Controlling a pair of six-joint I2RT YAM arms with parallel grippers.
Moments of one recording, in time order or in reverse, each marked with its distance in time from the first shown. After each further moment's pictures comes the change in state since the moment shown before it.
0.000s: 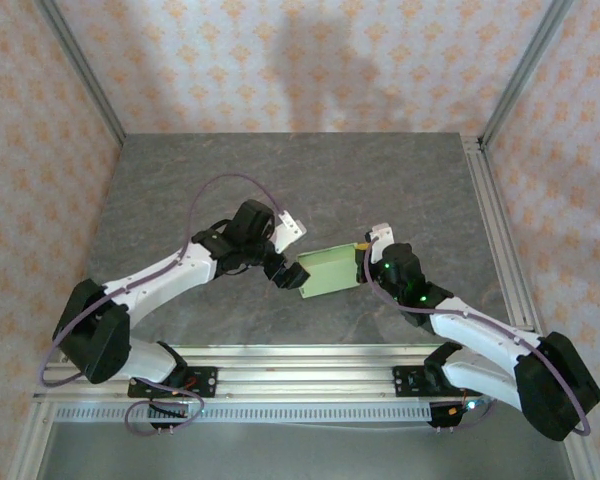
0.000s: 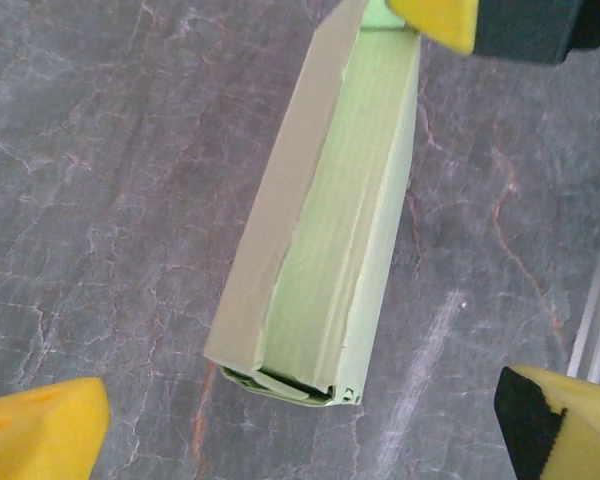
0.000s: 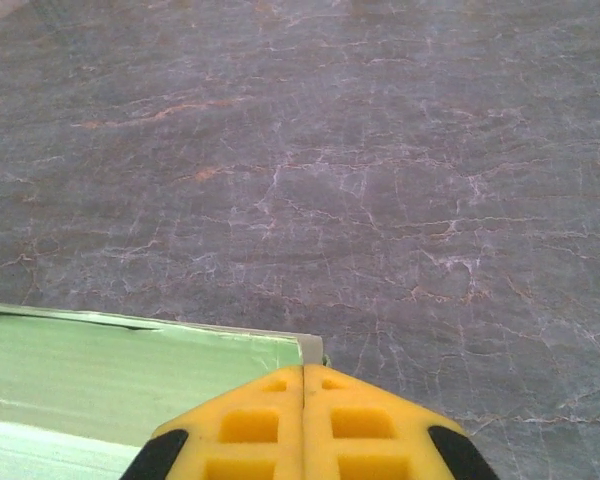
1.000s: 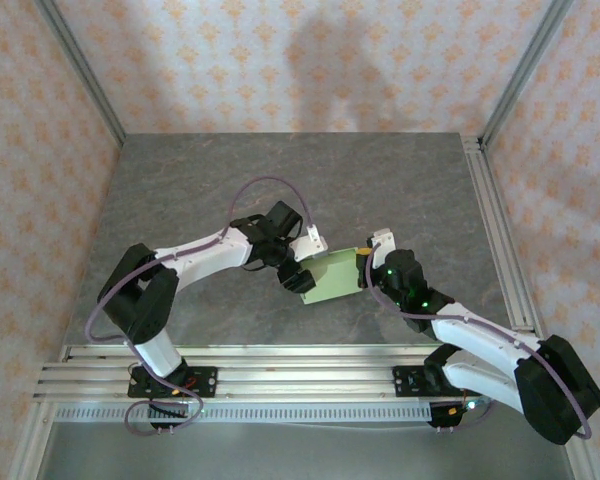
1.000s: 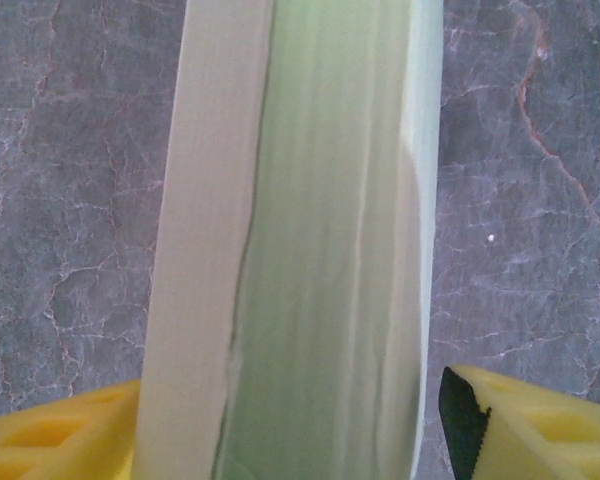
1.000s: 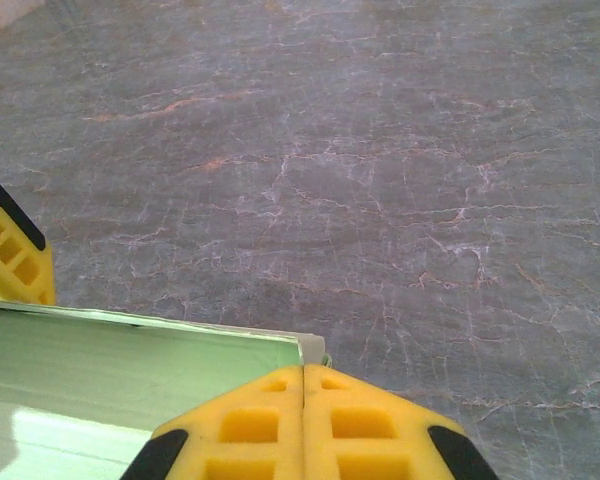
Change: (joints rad) left arm -0.054 0.278 0.171 -0.150 0.011 0.181; right arm 0.000 -0.024 -0.060 0.051 -0.019 0.000
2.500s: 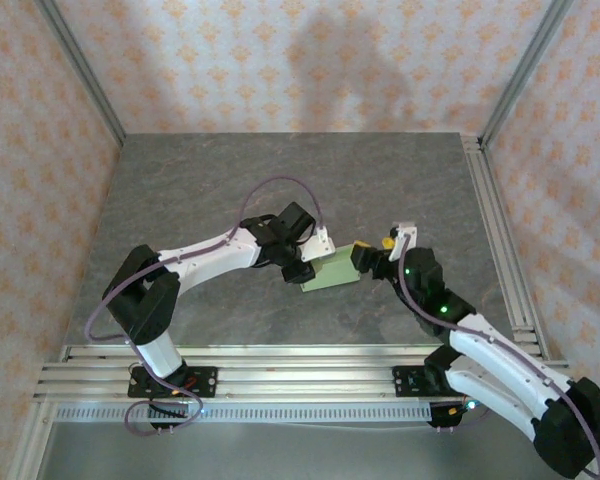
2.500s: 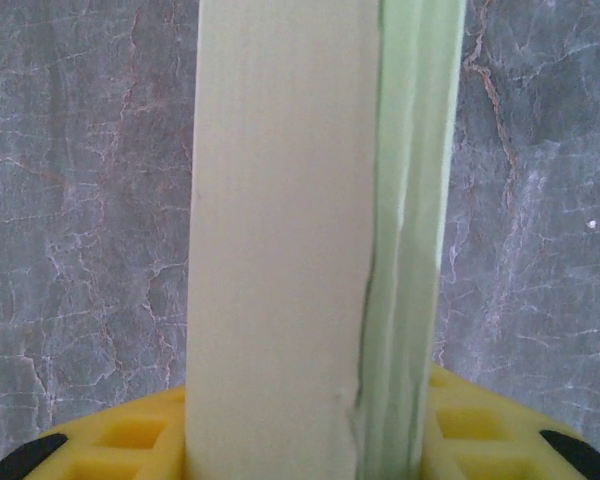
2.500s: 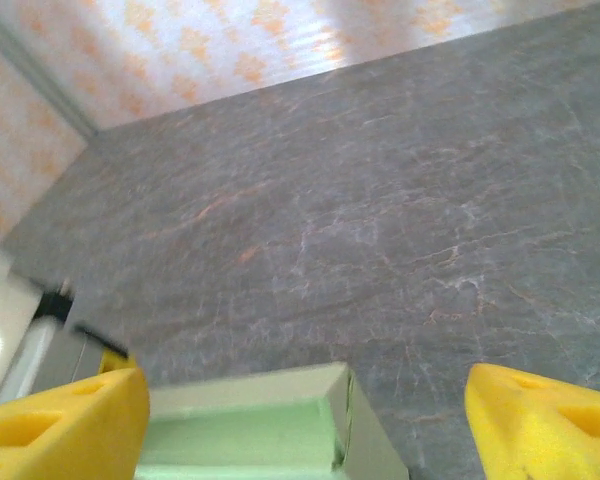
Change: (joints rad) left arm -0.079 0.012 0.076 -0.059 -0.256 0.050; right arm -0.060 -0.200 0.103 -0.215 0.003 0.292
